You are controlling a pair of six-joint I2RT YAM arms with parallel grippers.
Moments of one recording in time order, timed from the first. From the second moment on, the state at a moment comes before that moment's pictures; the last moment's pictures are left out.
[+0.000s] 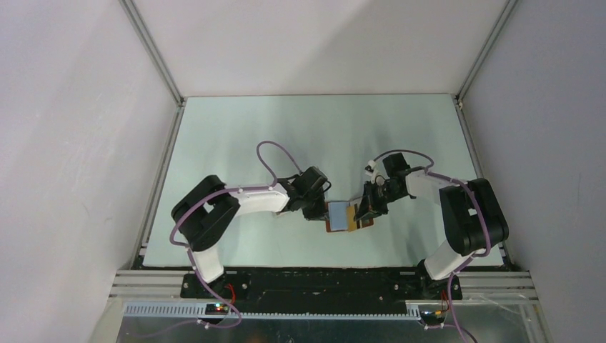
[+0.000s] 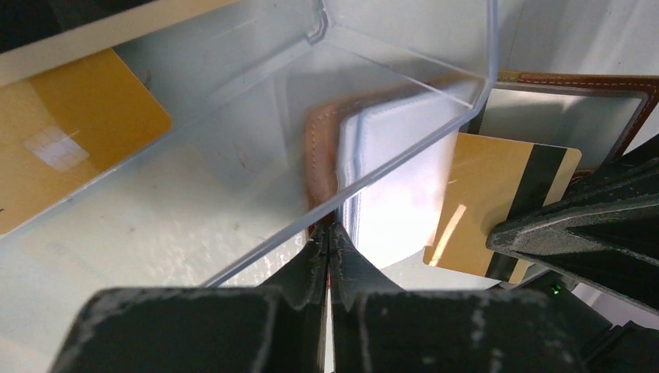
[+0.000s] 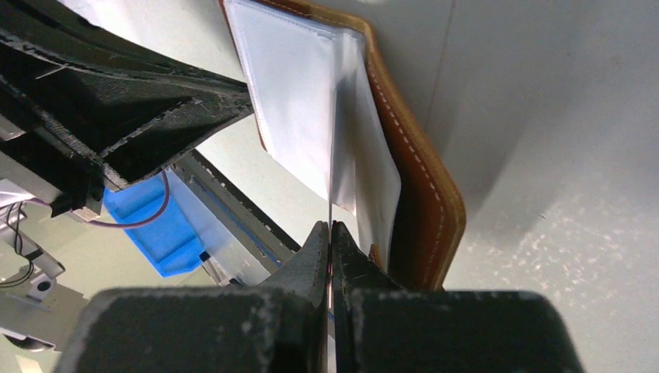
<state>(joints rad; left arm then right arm) -0.87 1.78 0.98 -0.22 0.09 -1.00 0.28 1.62 0.79 -0.50 -0.74 0.30</state>
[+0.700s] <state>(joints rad) -0.83 1.85 1.05 -0.24 0.16 -0.98 0.24 1.65 0.76 -0.41 -0.80 0.29</state>
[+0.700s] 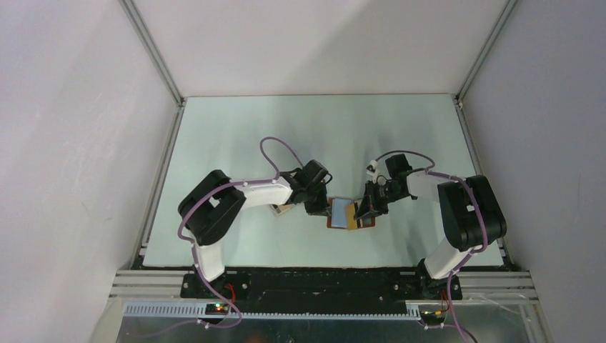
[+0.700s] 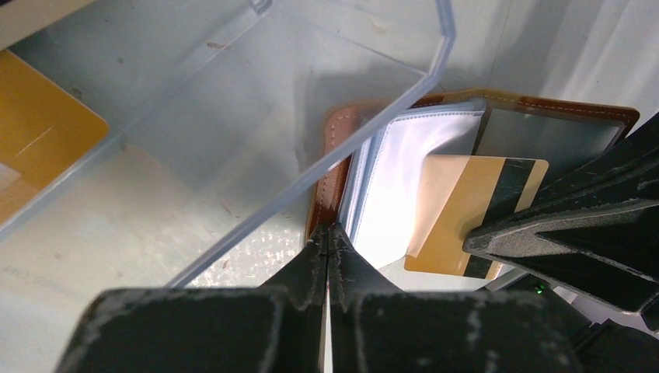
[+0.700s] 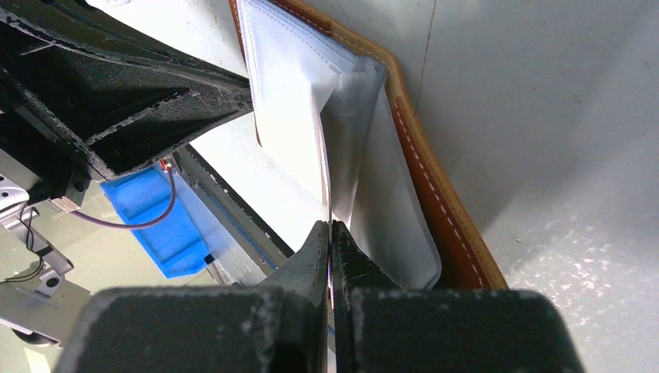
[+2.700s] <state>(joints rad) -0.82 1.88 1.09 -0.28 0.17 -0.94 0.32 1.69 0.80 -0.29 -0.71 0.38</state>
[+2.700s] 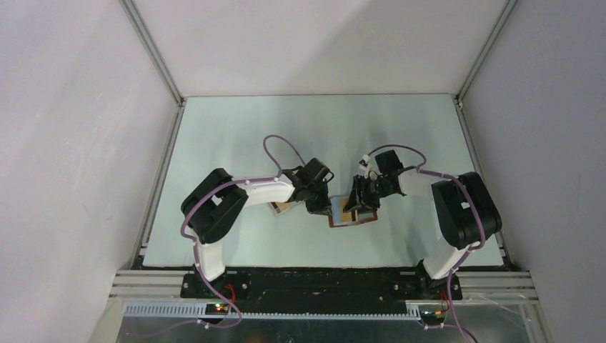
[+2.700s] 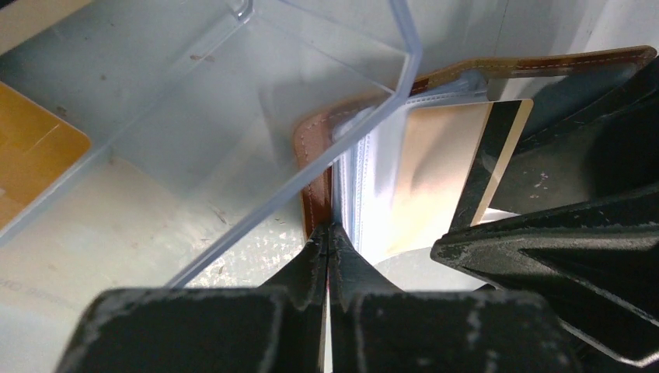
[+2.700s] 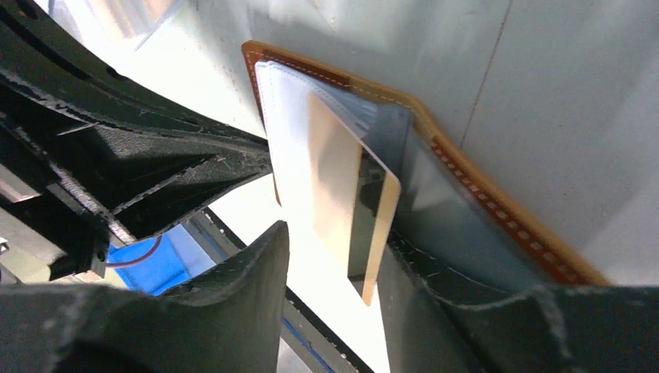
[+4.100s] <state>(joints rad) -0.82 1.85 1.09 -0.34 0.14 -0.91 0.47 1.70 0.91 -0.37 -0.63 0.34</state>
